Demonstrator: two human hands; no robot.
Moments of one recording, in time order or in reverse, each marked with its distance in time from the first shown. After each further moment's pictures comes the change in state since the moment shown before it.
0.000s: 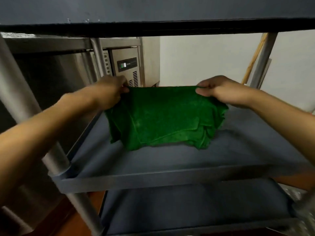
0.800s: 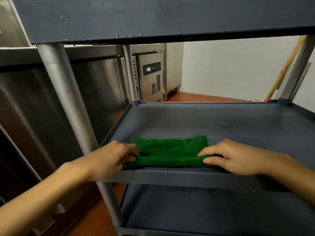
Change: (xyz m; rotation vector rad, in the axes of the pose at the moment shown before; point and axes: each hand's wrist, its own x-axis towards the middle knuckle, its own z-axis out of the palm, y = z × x) left_hand -0.152 -0.011 0.052 -0.128 -0.278 0.101; right_hand -0.068 0.022 0.096 -0.409 -0.440 -0.211
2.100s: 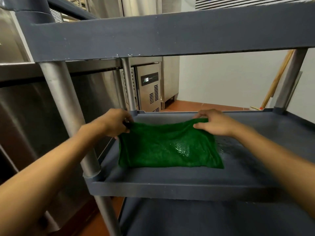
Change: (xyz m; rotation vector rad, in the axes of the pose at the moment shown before) left_hand 0.086 -0.030 -0.075 -0.159 0.096 -0.423; right_hand 0.084 0.027 -0.066 0.157 0.382 0.351
